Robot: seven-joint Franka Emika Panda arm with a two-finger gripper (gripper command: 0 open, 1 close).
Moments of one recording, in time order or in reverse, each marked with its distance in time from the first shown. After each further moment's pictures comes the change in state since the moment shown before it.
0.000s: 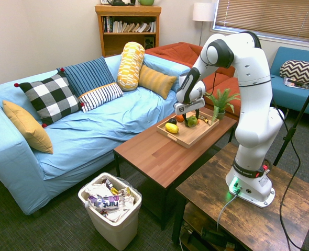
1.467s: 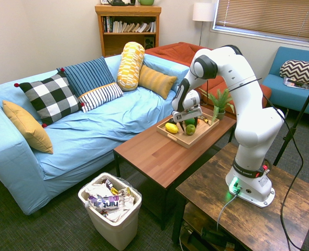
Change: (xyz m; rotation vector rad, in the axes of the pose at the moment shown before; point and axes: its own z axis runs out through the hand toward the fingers) arm 0.018 -0.035 0.067 -0.015 -0.045 0.097
